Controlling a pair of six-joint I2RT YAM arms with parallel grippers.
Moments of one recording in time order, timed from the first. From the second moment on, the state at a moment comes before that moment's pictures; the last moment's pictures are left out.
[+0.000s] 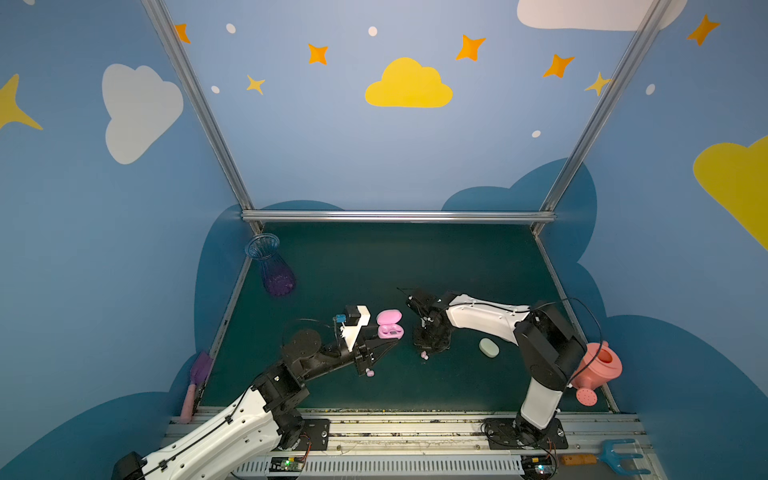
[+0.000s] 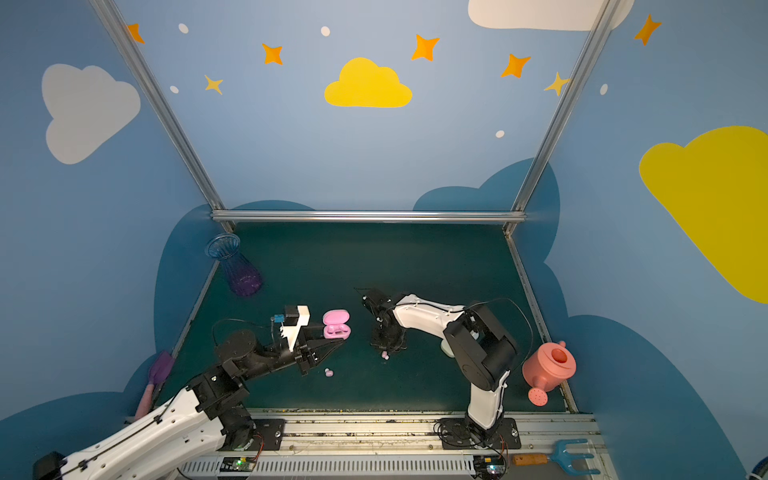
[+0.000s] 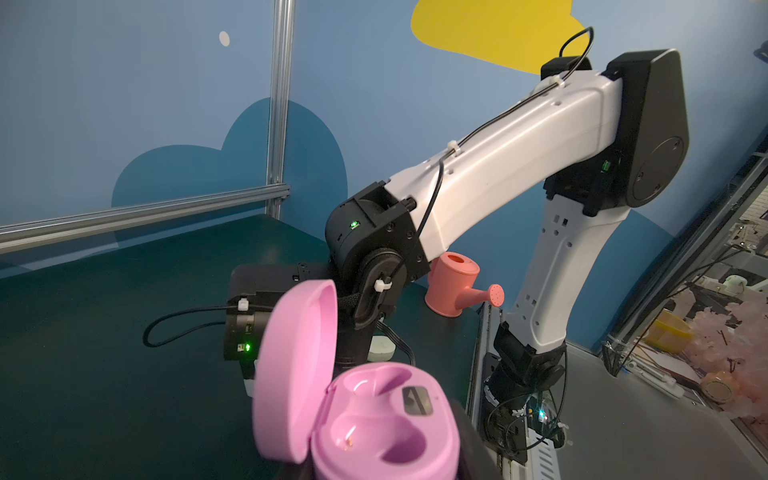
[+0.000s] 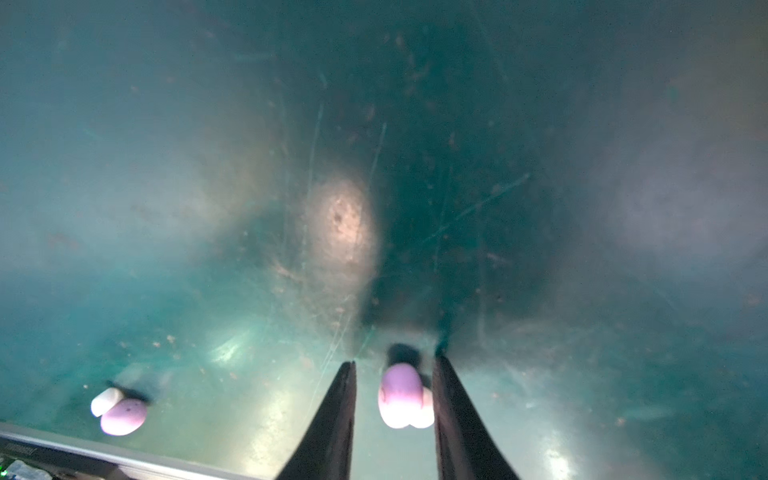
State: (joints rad) left arm -0.81 0.61 0.41 0.19 0.34 -0.26; right arm 0.84 1.82 1.15 -0.82 -0.18 0.83
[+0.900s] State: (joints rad) left arm -0.81 0.60 0.41 0.19 0.33 -0.26; right arm 0.85 1.86 1.20 -0.88 -0.18 0.83
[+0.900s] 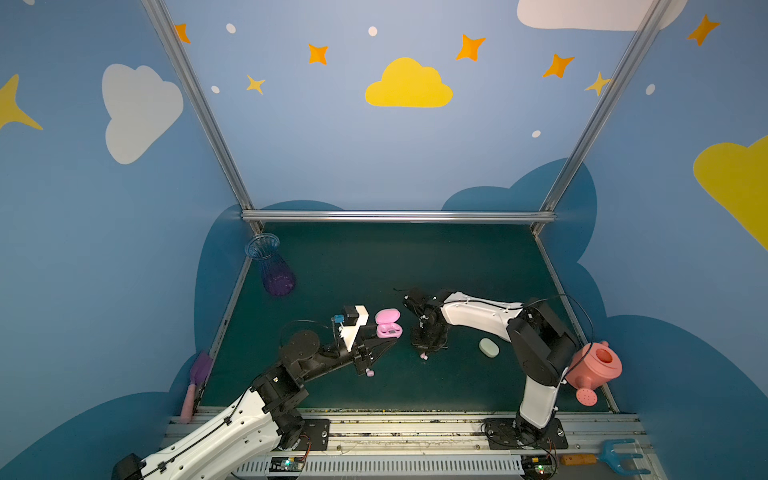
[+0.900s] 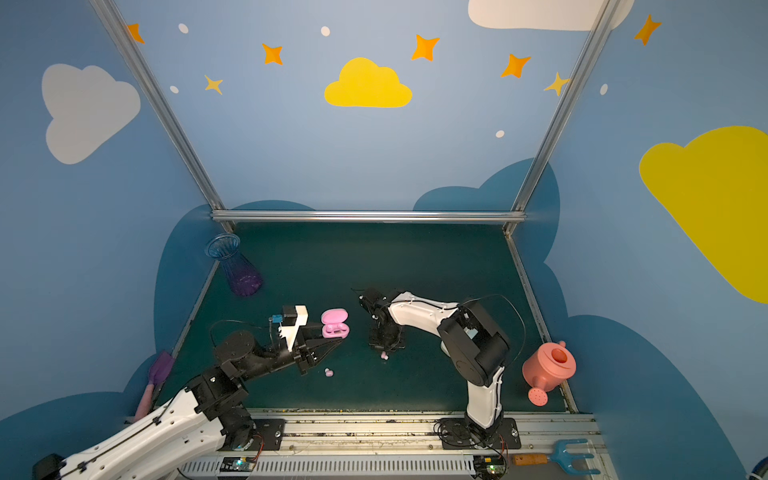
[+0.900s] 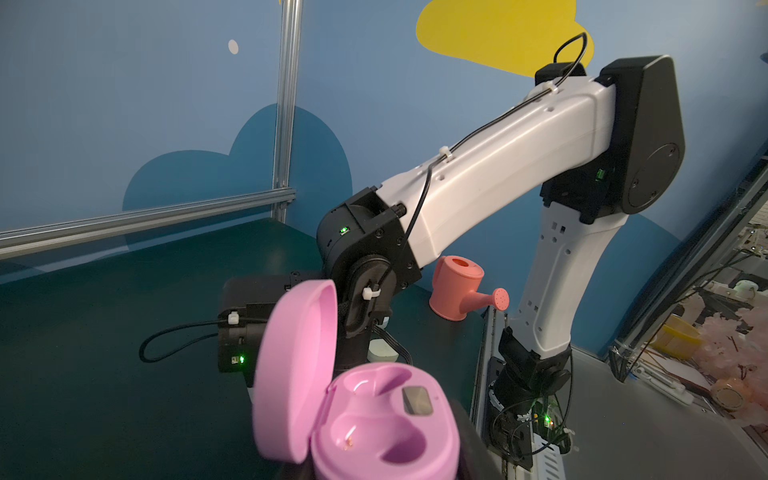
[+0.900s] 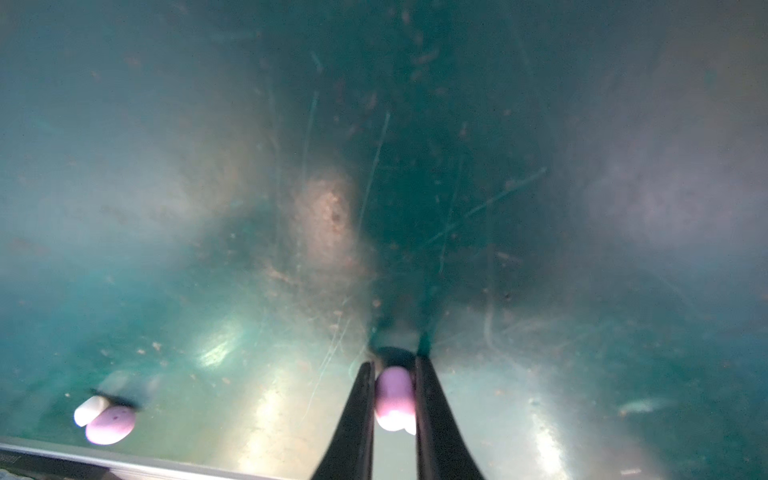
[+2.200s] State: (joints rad) left arm -0.76 1.22 0.62 0.72 0.65 -0.29; right arm 0.53 0.98 1.33 -0.90 -0.49 0.59
